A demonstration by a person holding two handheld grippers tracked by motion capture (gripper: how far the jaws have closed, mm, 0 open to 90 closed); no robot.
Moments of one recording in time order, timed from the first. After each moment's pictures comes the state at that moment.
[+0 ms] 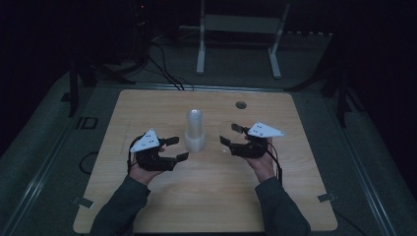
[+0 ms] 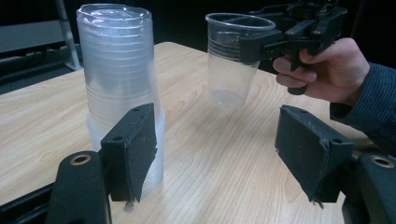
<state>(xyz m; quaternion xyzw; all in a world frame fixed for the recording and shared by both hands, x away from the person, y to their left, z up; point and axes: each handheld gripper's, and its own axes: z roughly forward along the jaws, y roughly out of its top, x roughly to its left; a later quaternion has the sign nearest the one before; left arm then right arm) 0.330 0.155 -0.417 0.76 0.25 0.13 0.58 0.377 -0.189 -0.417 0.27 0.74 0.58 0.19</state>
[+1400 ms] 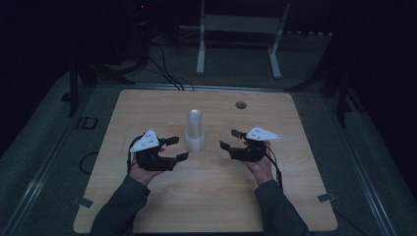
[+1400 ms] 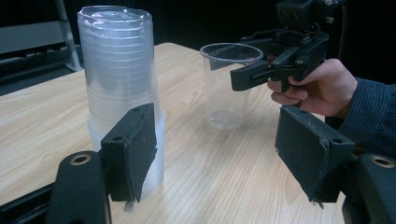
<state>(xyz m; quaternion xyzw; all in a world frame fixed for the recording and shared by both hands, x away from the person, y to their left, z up) 0.329 0.155 -0.417 0.76 0.24 0.14 0.58 0.382 -0.191 -0.444 0.29 0.75 0.57 0.17</state>
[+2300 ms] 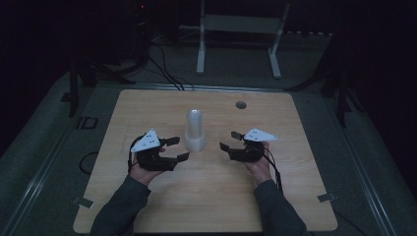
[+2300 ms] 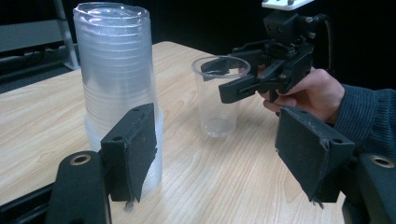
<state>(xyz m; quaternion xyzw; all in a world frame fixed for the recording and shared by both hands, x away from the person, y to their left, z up) 0.330 0.153 -0.418 0.76 0.24 0.13 0.58 0.390 -0.191 -0.462 0.30 0.76 0.55 0.17</state>
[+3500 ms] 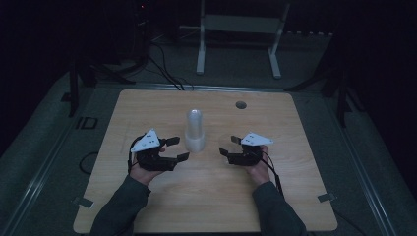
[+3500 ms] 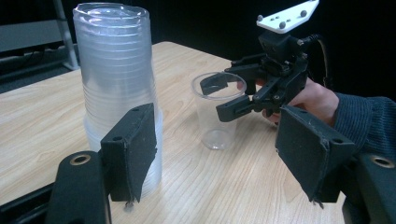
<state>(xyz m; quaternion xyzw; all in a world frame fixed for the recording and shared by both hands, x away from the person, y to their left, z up) 0.330 0.153 -0.418 0.76 0.24 0.13 0.58 0.387 -0.189 -0.479 0.30 0.77 0.53 0.18</state>
